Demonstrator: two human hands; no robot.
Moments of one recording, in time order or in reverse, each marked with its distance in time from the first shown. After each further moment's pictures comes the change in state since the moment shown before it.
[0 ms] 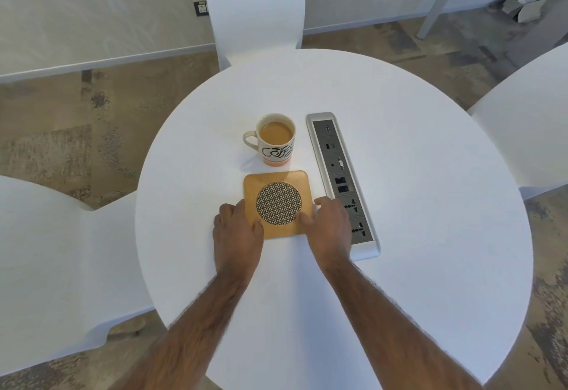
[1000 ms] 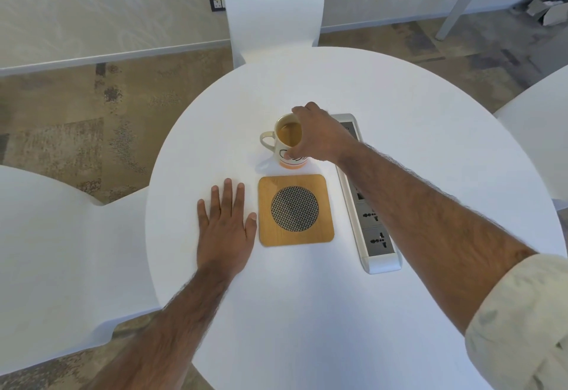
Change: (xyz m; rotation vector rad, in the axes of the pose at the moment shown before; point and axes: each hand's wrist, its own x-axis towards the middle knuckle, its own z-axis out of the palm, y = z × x) left_hand 0.042 -0.068 0.005 0.422 0.034 0.268; right_hand 0.139 -0.123 -0.037 -0.340 -0.288 -0.616
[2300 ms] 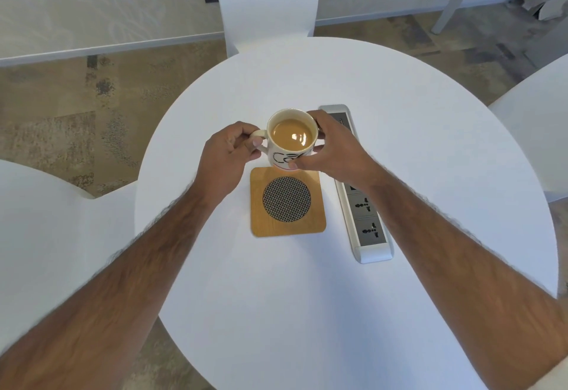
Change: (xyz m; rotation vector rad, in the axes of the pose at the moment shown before) left_hand 0.085 0.038 -0.096 -1.321 -0.046 0.024; right_hand -0.074 0.019 0.007 0.668 0.118 -0.025
